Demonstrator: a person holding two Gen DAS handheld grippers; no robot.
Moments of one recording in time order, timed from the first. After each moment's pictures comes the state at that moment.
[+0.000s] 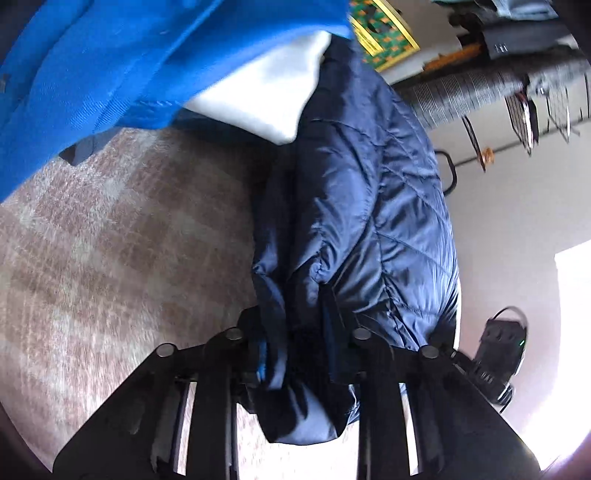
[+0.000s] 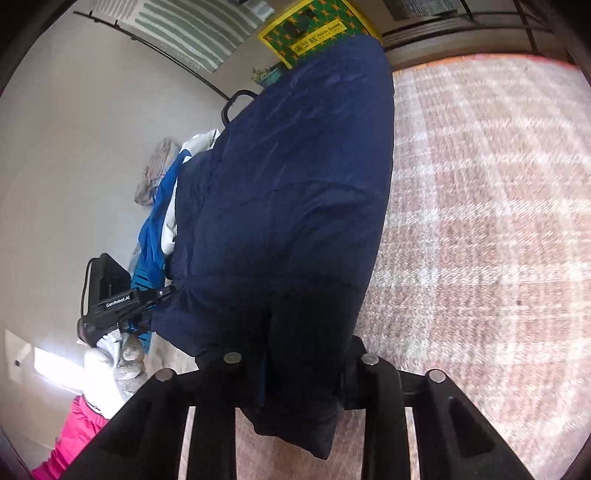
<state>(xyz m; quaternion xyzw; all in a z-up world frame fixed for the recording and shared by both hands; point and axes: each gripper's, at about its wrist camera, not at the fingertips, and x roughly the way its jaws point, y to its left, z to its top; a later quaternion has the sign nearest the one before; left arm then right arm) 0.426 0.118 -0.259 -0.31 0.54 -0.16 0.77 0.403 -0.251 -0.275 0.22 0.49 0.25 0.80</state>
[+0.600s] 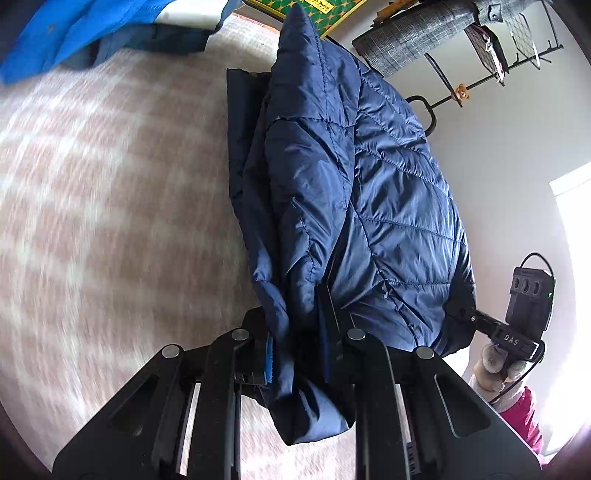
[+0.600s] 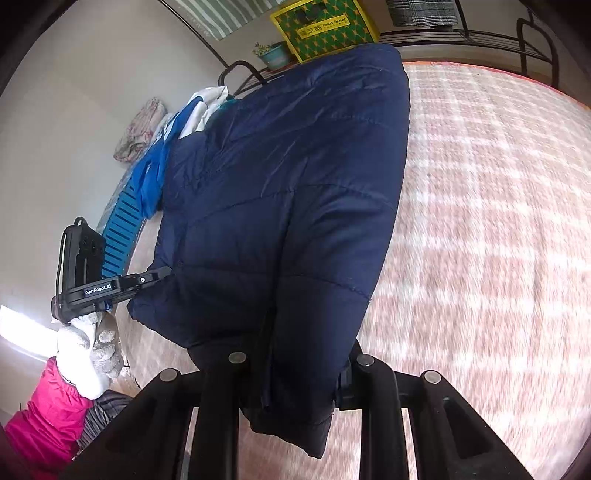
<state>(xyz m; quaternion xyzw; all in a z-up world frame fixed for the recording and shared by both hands) 0.308 0.058 -0.243 -0.25 0.55 -0.20 0.77 0.293 -0.266 -0.249 0.14 0.53 0.22 0.81</state>
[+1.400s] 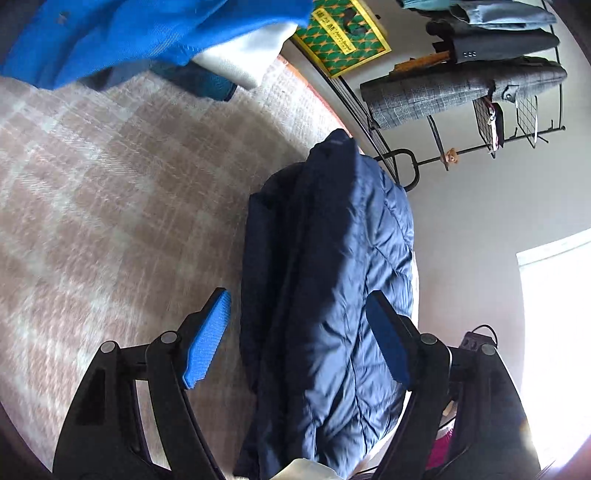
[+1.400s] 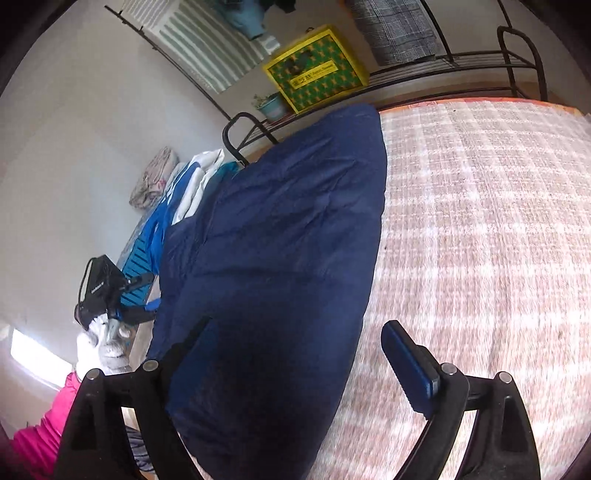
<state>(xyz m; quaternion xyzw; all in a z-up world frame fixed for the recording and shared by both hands) 0.367 0.119 -0.244 -0.38 0.52 -0.20 0.74 0.345 -0.330 -0.236 0.20 0.45 0.23 0.84</state>
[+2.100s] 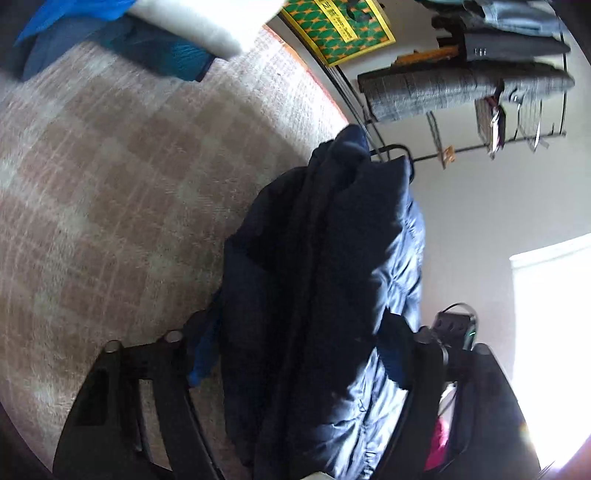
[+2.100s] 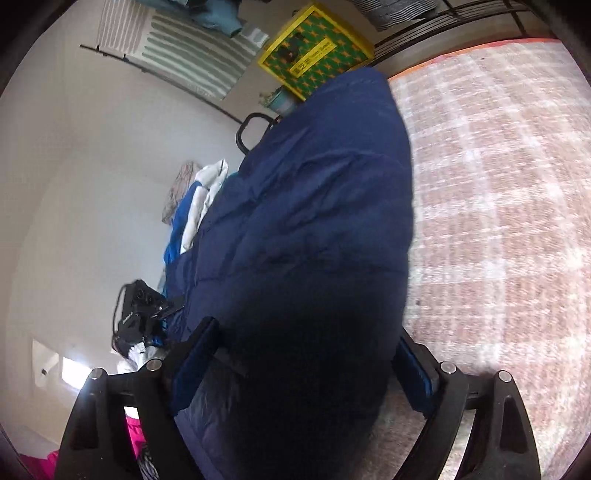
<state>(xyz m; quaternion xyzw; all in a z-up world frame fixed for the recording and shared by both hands) 0.408 0.099 -0.279 -0.38 0.52 -0.22 0.73 0.397 -0.319 -0.291 0.27 0.45 0.29 0.80</state>
